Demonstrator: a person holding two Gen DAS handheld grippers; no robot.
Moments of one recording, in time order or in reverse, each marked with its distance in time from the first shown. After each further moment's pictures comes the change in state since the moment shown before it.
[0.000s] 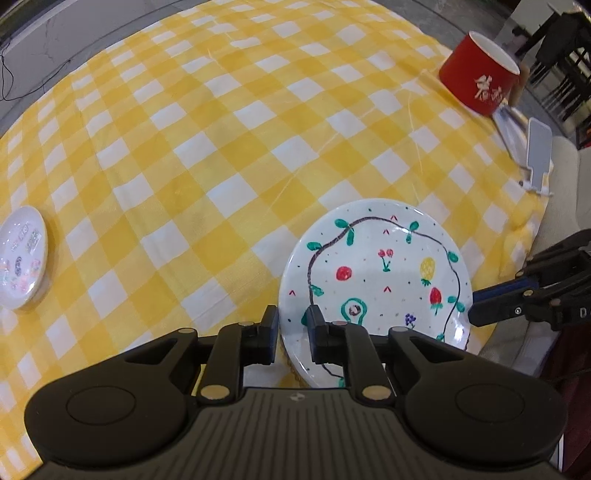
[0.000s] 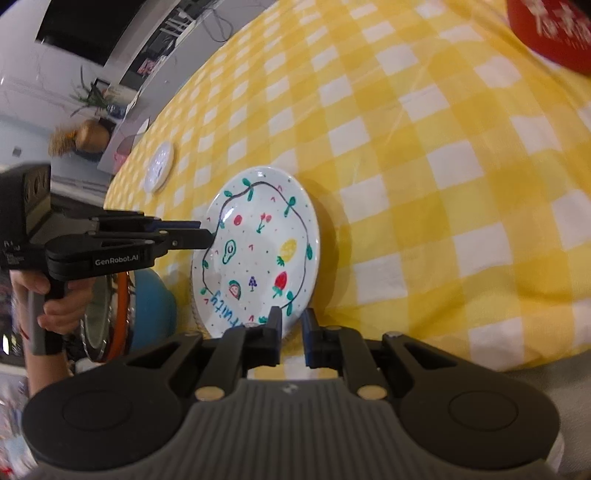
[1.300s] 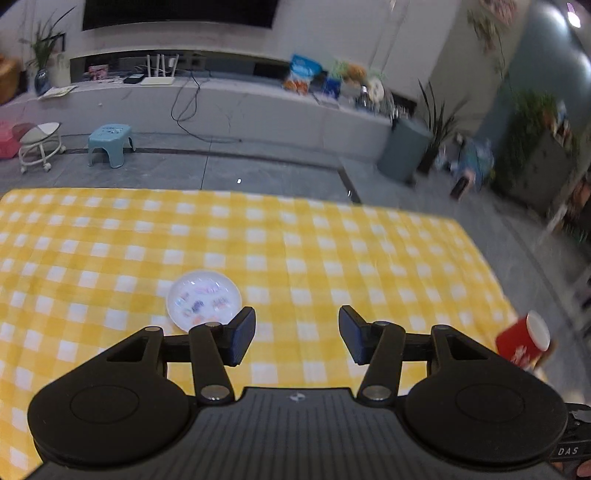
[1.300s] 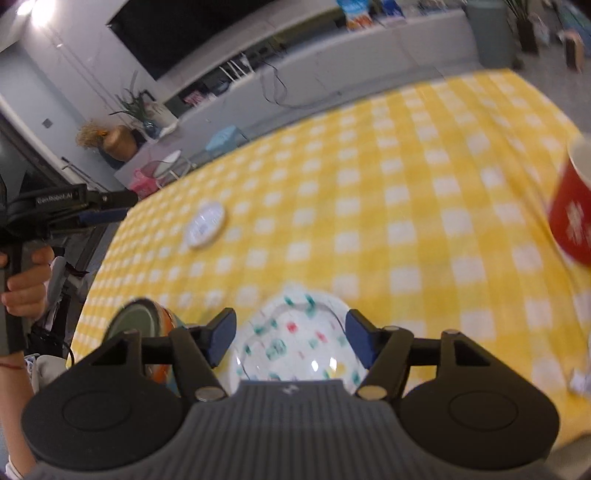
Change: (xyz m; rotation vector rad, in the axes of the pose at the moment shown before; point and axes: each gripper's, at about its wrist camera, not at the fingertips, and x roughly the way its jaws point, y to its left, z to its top) left arm -0.155 0.097 -0.058 -0.584 -0.586 0.146; right arm -0.041 0.081 0.040 -0.269 -0.274 -0.056
